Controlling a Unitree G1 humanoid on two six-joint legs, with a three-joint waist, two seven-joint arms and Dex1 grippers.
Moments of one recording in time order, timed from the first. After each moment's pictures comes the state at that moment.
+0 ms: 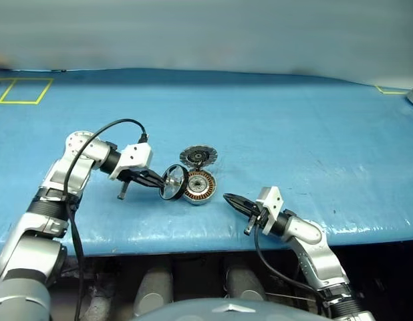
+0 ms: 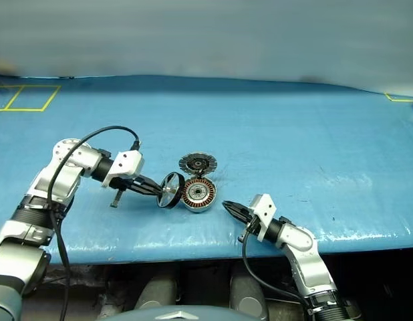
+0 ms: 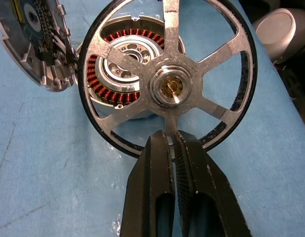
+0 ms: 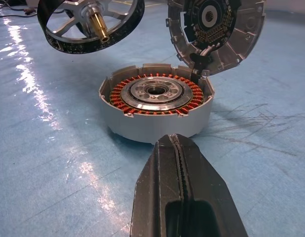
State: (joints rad) left arm -0.66 0.71 -0.27 0.34 -0.08 0.00 -1.59; right arm 0.06 -0.35 0.14 0.03 0.25 -0.14 0.85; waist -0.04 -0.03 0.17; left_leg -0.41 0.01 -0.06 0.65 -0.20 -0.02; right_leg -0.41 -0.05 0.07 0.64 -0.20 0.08
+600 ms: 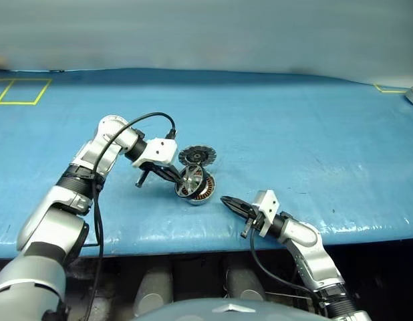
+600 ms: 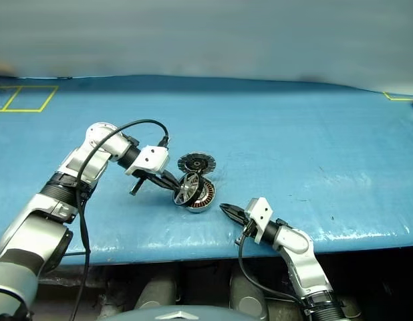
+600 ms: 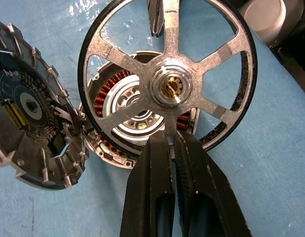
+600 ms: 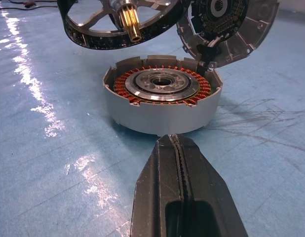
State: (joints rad) left arm -0.86 0.60 -0.44 0.51 -0.01 -0.15 -1.61; right arm 0.06 -0.33 0.16 0.08 0.22 -0.21 0.84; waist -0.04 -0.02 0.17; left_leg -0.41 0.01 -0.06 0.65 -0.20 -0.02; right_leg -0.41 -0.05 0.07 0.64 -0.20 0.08
